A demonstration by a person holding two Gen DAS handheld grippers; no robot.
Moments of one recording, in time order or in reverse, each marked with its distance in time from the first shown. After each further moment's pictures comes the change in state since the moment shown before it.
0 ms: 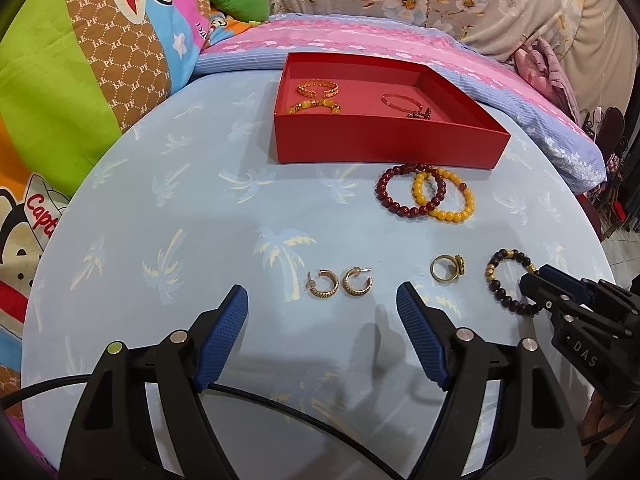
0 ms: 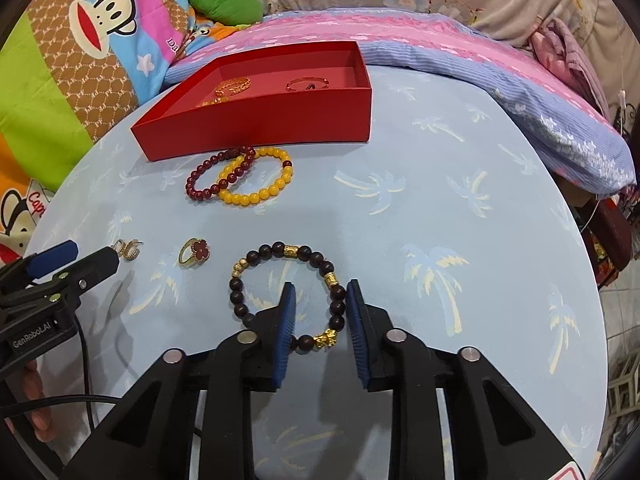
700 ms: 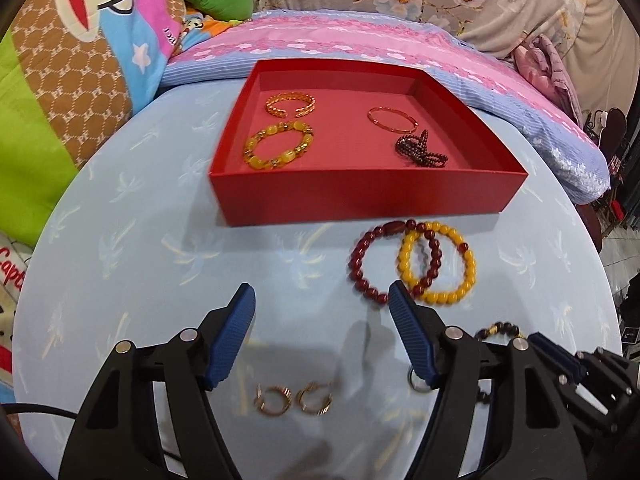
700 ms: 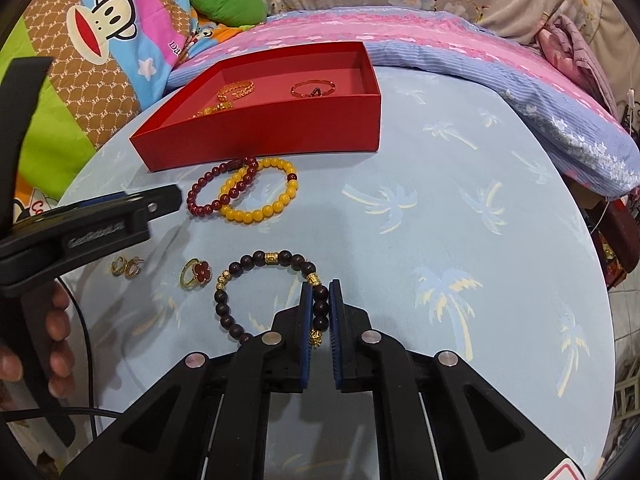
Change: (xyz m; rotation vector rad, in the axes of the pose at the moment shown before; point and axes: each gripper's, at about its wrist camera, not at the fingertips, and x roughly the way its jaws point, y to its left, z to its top) left arm 0.049 -0.026 0.059 0.017 0.023 -0.019; right arm 0.009 -0.001 0.013 0.013 0.005 0.036
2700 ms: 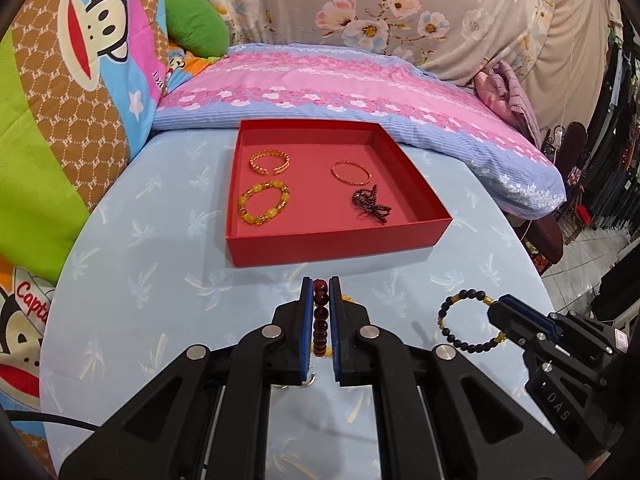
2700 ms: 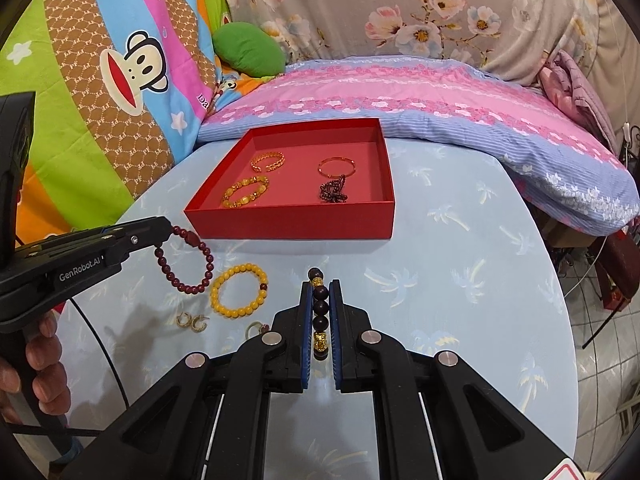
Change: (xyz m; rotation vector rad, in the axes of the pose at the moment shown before) left arm -0.085 0.011 0.017 0.026 -0.083 -0.120; right arm -0.068 0.015 0.032 -0.016 -0.152 0.049
